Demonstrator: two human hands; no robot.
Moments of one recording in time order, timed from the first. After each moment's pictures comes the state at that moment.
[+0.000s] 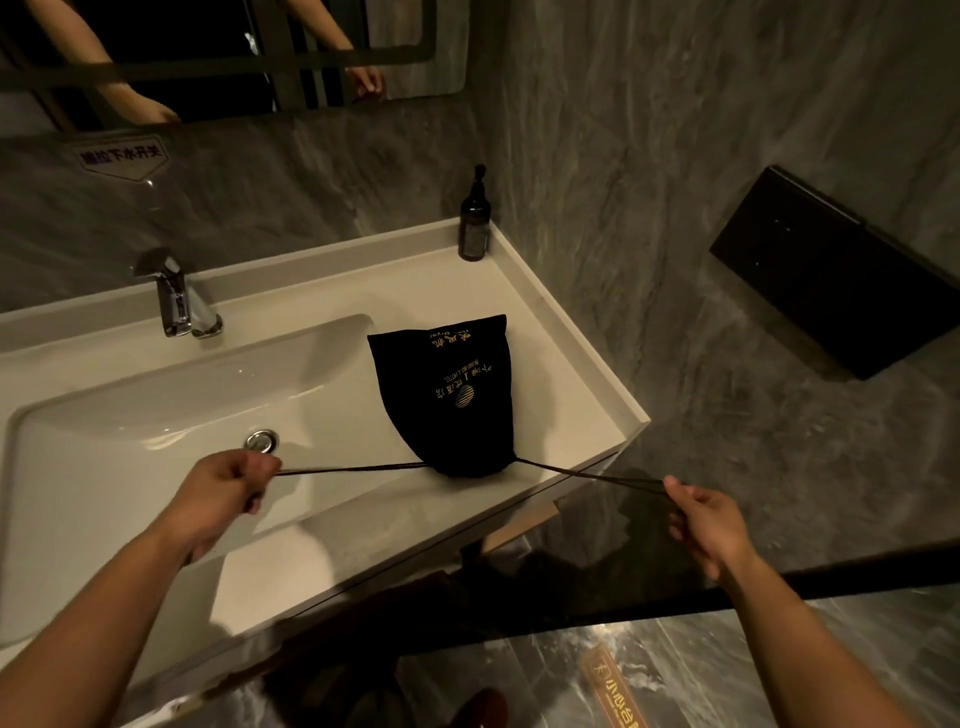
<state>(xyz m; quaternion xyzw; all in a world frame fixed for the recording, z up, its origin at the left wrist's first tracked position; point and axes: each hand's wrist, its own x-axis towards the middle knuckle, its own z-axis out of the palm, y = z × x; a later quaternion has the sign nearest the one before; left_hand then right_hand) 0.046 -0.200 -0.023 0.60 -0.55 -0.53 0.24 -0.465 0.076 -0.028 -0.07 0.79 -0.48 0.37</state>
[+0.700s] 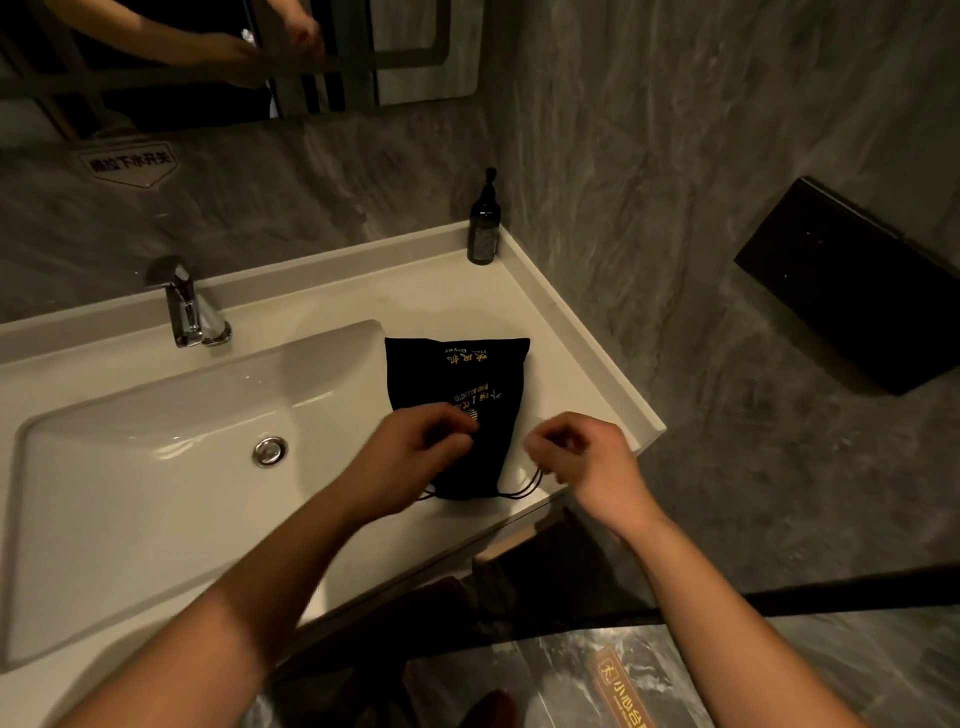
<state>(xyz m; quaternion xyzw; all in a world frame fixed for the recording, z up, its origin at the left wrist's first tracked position) -0.108 -0.156 0.080 0.33 -0.78 -0.50 0.20 -0.316 -0.038 0.075 -0.41 0.66 -0.50 0.37</state>
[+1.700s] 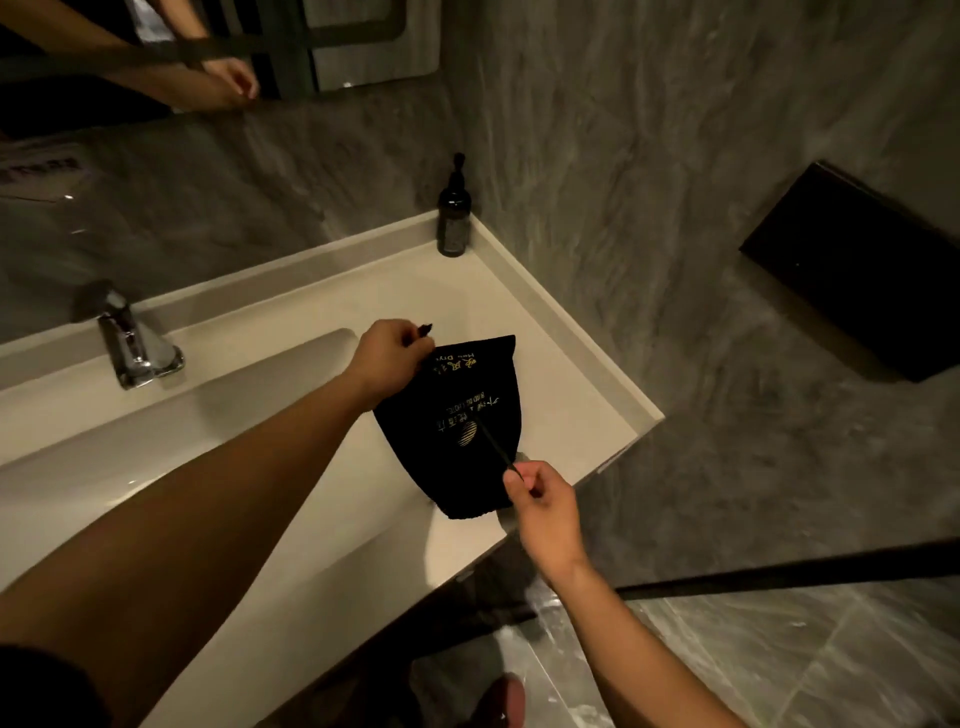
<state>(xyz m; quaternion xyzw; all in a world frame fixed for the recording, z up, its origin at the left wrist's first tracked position) -0.173 -0.314 0.044 0.45 -0.73 -0.49 0.17 -0.260 -0.059 -0.031 -0.22 0.75 -0.53 0.32</state>
